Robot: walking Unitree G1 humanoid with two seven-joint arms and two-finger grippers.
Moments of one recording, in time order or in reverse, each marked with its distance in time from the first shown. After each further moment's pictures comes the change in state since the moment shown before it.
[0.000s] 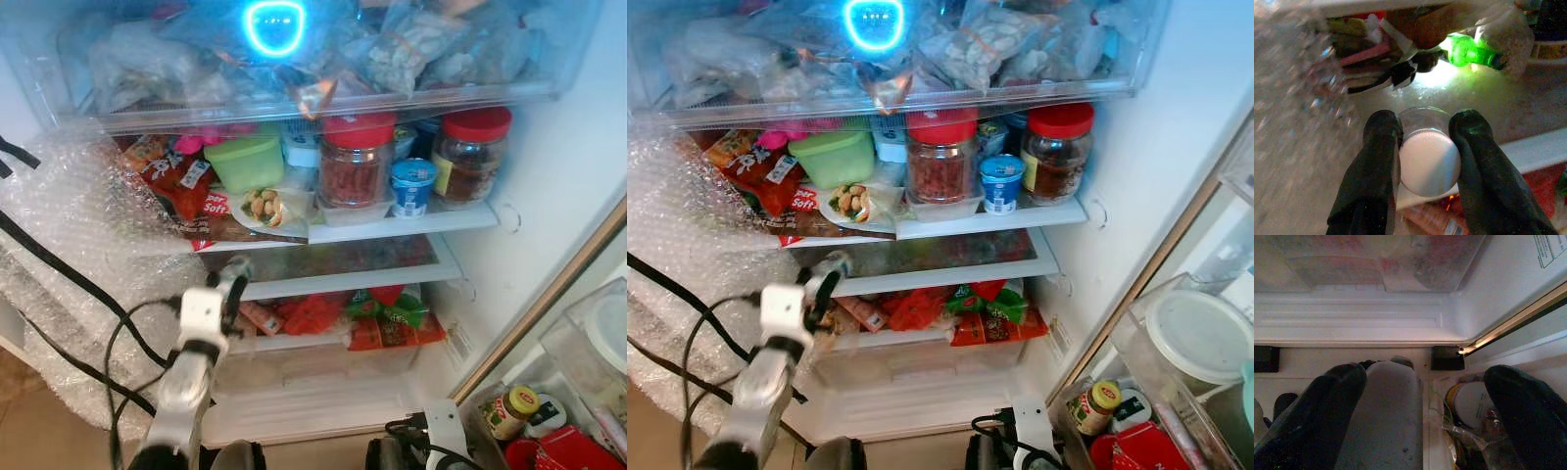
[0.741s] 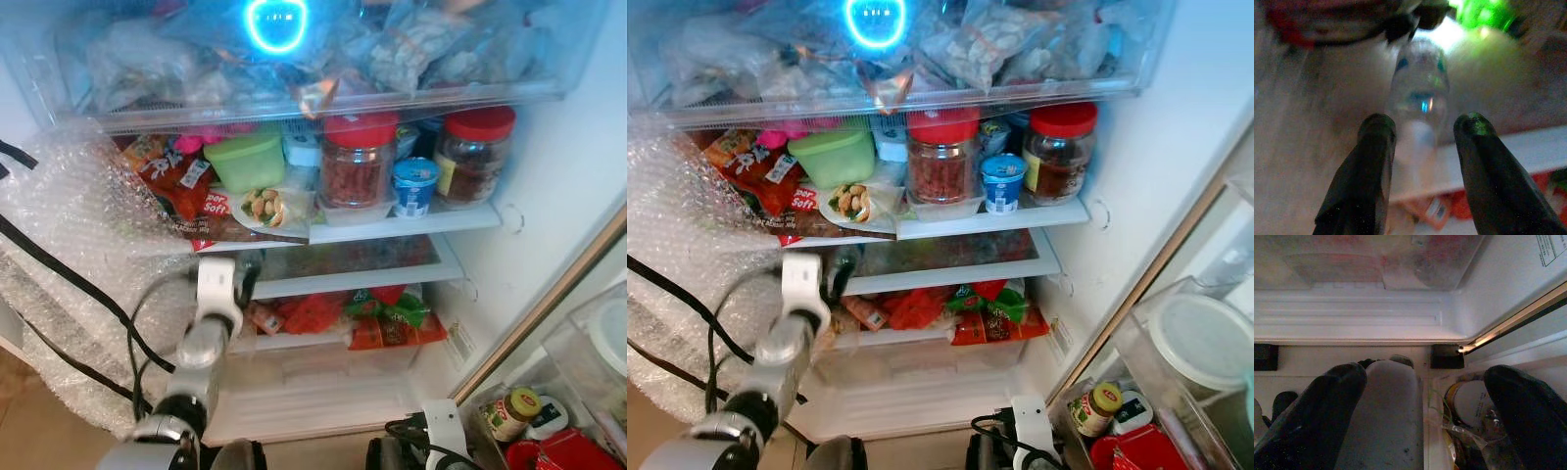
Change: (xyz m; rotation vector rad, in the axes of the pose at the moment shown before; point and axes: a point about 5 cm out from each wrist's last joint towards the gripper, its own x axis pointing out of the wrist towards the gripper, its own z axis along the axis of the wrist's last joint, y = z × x) left arm 0.028 -0.006 -0.009 -0.109 0.186 0.034; right arm 0.000 0.000 0.000 0.000 0.000 -0.005
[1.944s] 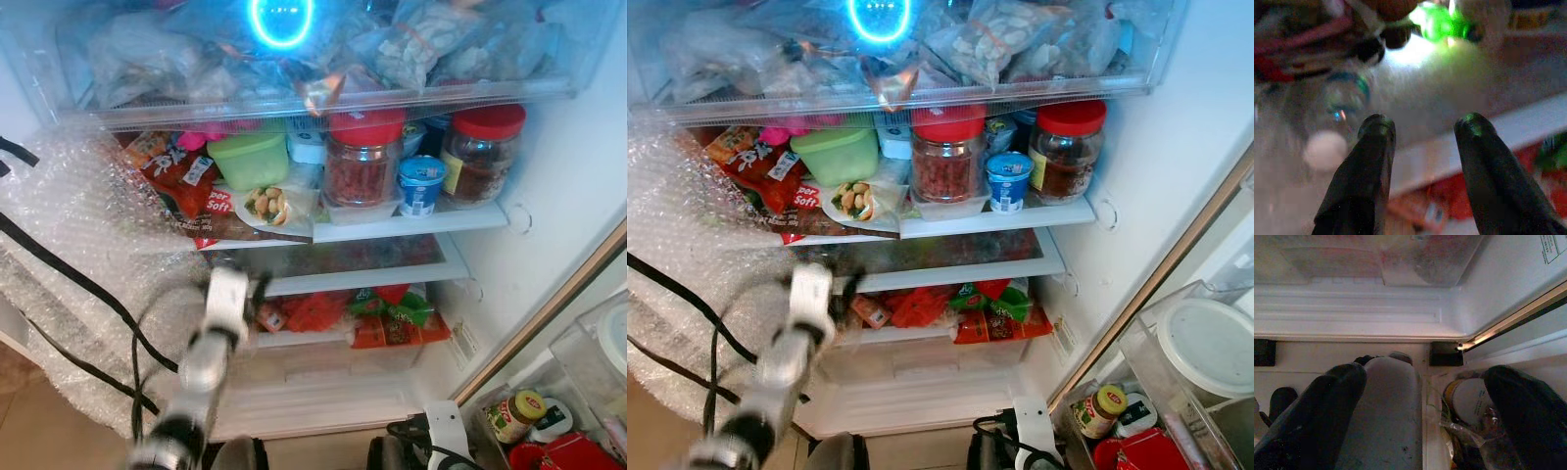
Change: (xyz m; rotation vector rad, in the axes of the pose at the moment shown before) left arm -0.021 -0.012 -0.006 0.151 -0.115 -0.136; right arm 0.000 -0.002 -0.002 -0.006 0.008 -0.009
